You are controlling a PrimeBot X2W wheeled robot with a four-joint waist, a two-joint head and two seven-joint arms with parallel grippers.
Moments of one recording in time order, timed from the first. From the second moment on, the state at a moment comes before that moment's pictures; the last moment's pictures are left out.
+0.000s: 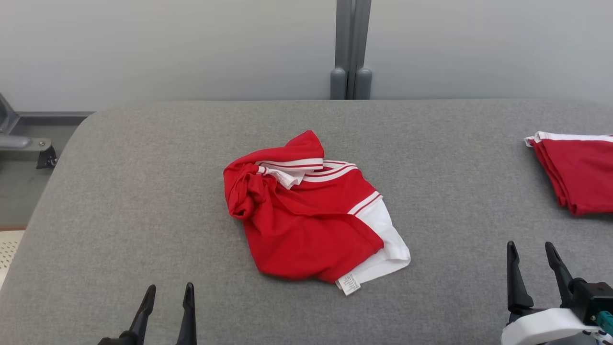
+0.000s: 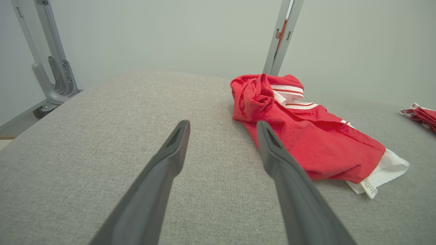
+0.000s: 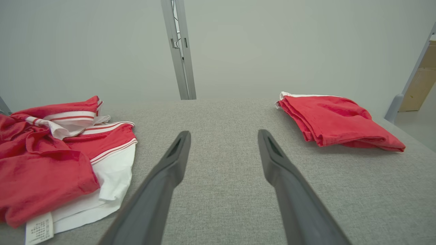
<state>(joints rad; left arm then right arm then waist) 0.19 0.08 -0.08 0.11 -0.27 -0.11 -0.26 0.10 -0.05 -0.16 0.17 0.10 0.13 -0.26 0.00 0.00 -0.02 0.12</state>
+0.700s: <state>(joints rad) 0.12 0.07 -0.15 0.13 -0.24 -0.13 -0.26 0.09 -0.05 -0.11 0.18 0.11 0.13 -0.26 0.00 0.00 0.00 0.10</state>
